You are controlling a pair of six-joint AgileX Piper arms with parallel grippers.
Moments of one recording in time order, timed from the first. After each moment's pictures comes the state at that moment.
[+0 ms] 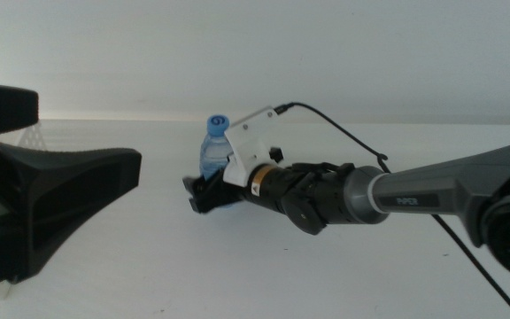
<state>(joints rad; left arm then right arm) -0.72 0.70 -0.99 0.03 0.79 -0.12 0.69 2.28 -1.37 -0.10 -0.34 0.10</state>
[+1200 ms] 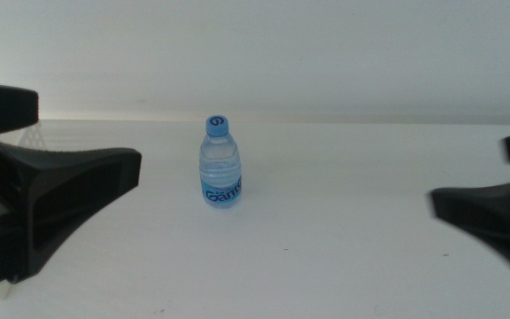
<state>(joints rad) -0.72 0.70 -0.99 0.03 0.79 -0.12 0.69 0.85 -0.93 -0.07 0.81 0.11</state>
